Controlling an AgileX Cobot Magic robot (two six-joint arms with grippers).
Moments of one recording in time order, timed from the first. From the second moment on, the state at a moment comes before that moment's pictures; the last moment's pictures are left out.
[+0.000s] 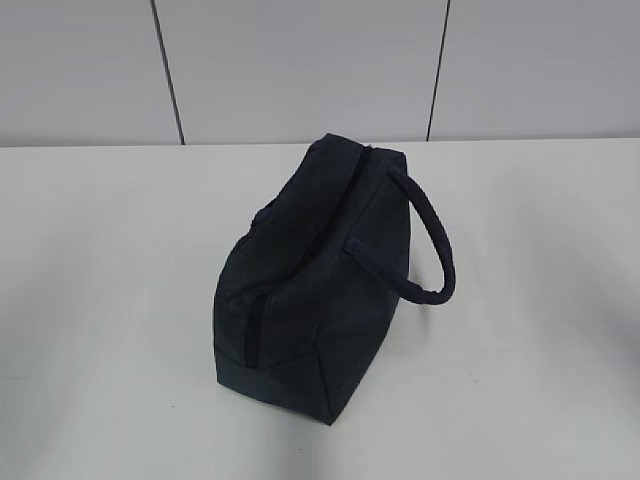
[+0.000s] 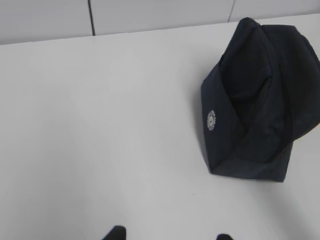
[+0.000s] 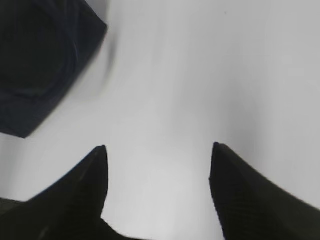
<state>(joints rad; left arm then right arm) -0.26 0.47 -0.63 -0.14 0.94 0.12 0.09 0.87 -0.92 0.10 1.05 -0.05</state>
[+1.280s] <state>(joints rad) -0.26 -0.02 -0.52 0.06 1.11 -0.01 0.09 -0.02 -0.51 -0.08 1.18 -0.10</state>
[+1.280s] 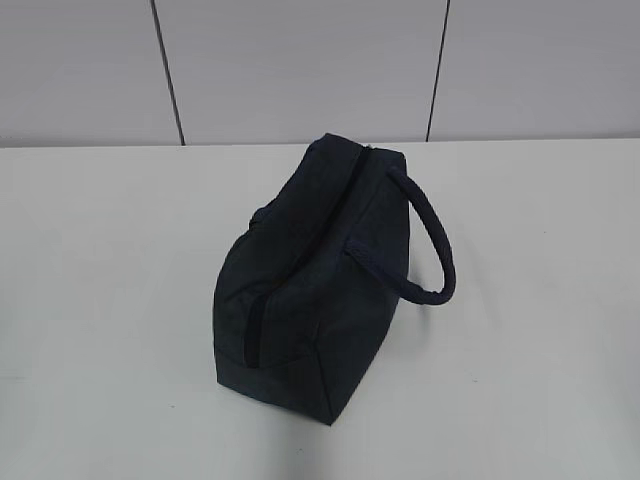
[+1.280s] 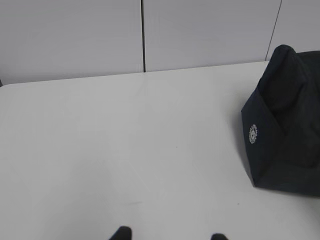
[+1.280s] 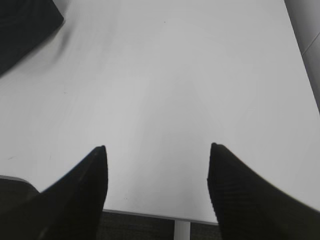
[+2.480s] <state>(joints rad) -0.20 -0.02 -0.52 0.06 1.11 -0.01 0.06 -0.02 -0.50 -0.08 1.16 -0.09</state>
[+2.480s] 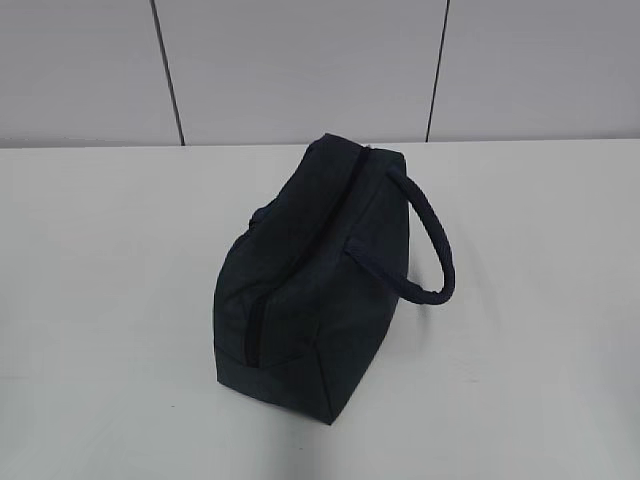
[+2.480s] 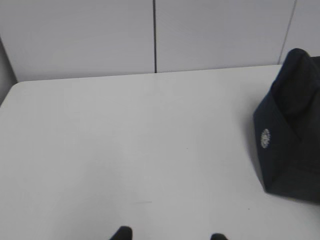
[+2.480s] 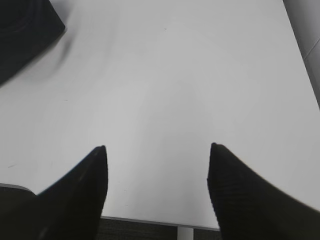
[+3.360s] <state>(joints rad) -0.09 -0.02 -0.52 0.05 1.11 -0.01 -0.01 -0.02 -0.50 -0.08 1.16 -0.08</state>
